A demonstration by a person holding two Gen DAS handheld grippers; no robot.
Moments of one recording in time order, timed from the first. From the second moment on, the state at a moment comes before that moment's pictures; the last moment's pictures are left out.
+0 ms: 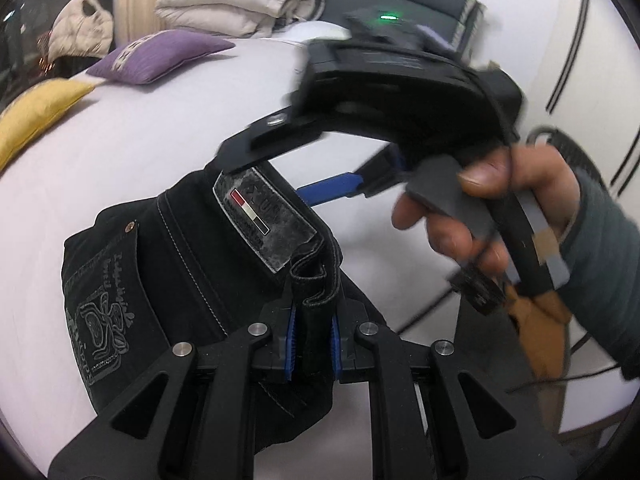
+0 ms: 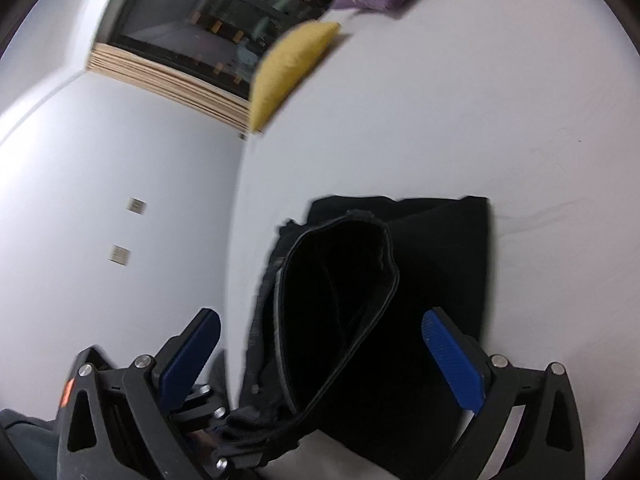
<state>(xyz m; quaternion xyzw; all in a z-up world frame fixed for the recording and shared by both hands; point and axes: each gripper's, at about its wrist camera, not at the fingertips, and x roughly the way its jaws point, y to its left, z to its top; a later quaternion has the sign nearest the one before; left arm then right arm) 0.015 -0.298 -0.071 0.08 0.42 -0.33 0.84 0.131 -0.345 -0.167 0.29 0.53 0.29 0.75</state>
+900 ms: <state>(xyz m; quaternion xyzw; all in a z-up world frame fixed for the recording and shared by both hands) 0.000 -0.361 -0.147 0.13 0.46 -0.36 0.80 0.150 -0.383 -0.232 0.31 0.53 0.25 0.75</state>
